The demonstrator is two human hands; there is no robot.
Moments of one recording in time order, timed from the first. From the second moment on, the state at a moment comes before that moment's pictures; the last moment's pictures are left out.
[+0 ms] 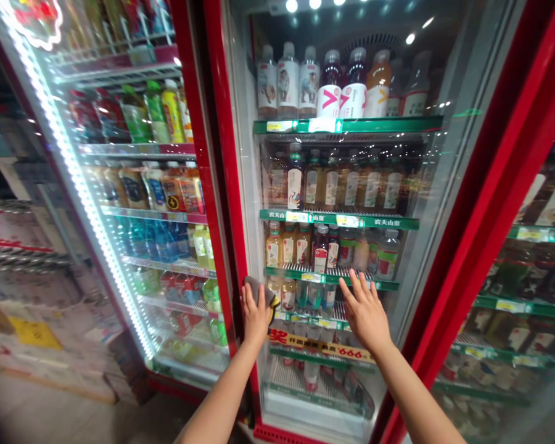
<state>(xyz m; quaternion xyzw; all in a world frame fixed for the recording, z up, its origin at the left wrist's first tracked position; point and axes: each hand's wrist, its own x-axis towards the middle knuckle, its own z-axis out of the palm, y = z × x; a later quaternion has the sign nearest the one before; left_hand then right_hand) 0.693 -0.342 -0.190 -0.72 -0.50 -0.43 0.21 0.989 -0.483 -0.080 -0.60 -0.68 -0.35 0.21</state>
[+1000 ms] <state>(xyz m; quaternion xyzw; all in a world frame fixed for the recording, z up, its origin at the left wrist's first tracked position) 0.684 -0.372 -0.188 -0.62 -0.60 -0.49 0.07 1.005 -0.473 -0.110 -0.60 -0.68 -0.33 0.26</state>
